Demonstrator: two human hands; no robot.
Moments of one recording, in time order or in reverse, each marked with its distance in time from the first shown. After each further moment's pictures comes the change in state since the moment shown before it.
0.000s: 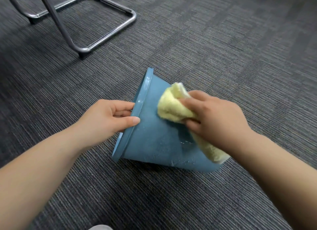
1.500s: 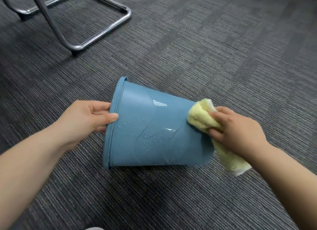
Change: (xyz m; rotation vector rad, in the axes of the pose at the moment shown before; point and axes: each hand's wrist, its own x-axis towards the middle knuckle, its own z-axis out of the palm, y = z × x) left_hand 0.009 -0.018 -0.013 -0.042 0.150 -0.100; right_hand -0.028 0.061 0.031 -0.020 -0.137 0.276
